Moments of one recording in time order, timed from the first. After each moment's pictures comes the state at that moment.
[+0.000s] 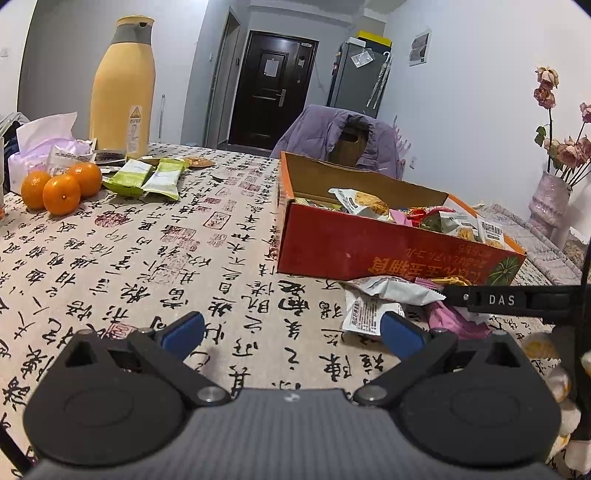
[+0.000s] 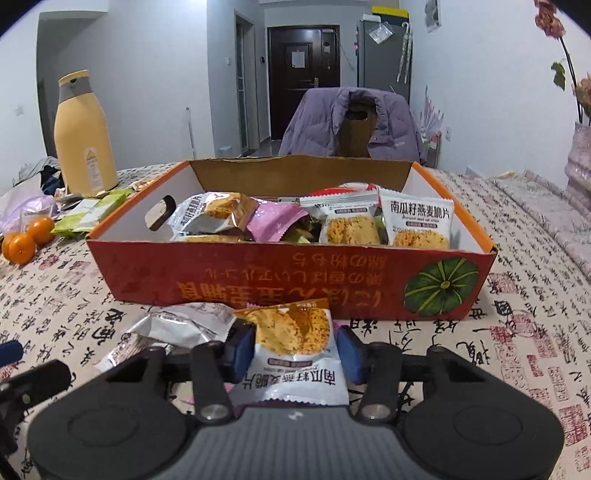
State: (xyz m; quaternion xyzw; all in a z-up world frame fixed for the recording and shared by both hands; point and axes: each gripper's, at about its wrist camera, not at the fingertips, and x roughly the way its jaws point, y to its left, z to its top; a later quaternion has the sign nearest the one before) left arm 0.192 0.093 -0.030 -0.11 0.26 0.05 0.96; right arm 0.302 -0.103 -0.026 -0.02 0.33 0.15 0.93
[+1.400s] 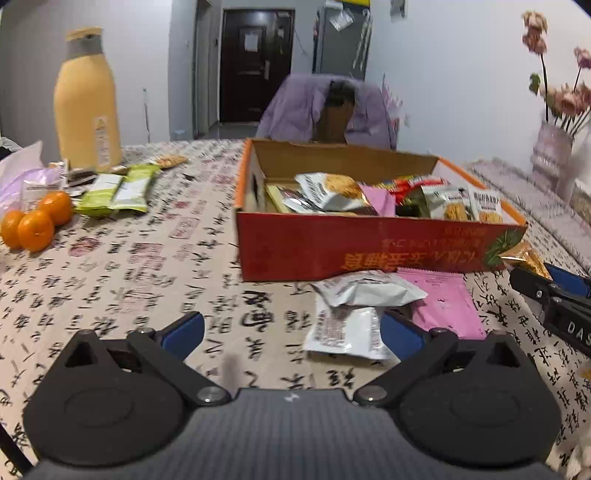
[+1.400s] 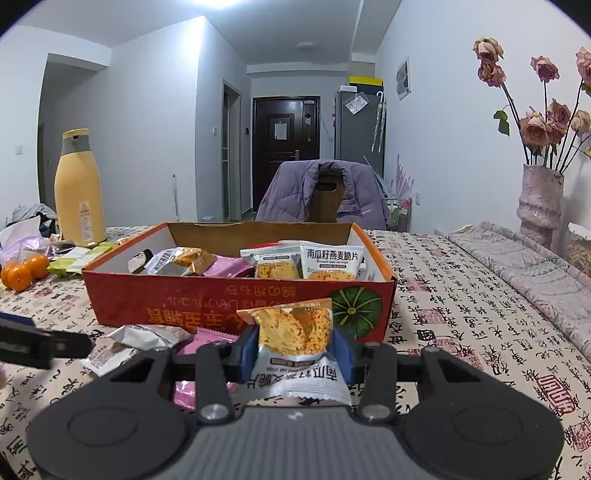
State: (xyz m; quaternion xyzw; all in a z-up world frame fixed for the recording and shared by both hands) left arm 0.237 0.053 -0.011 -0.05 0.33 0.04 0.94; right arm 0.248 -0.167 -0.019 -0.01 0.20 0.12 0.97
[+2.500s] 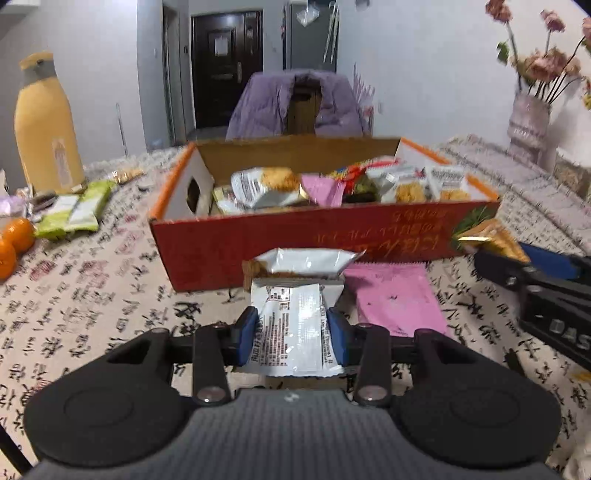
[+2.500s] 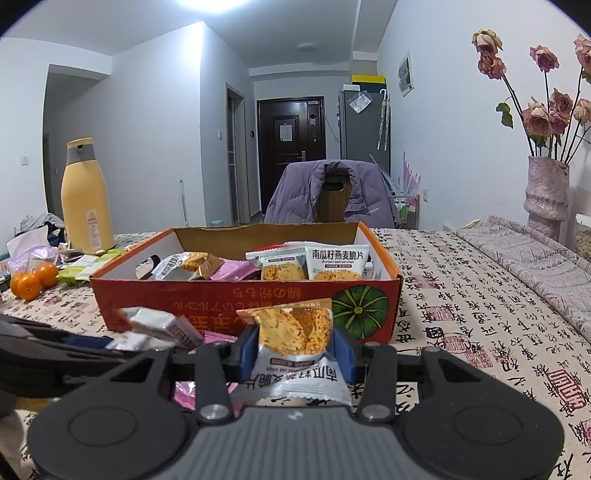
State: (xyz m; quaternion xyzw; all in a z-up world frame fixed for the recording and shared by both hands) left arm 0.244 0.005 -0.020 0.00 0.31 0.01 0.95; right arm 0.250 -0.171 -0.020 0.01 0.20 0.14 0.97
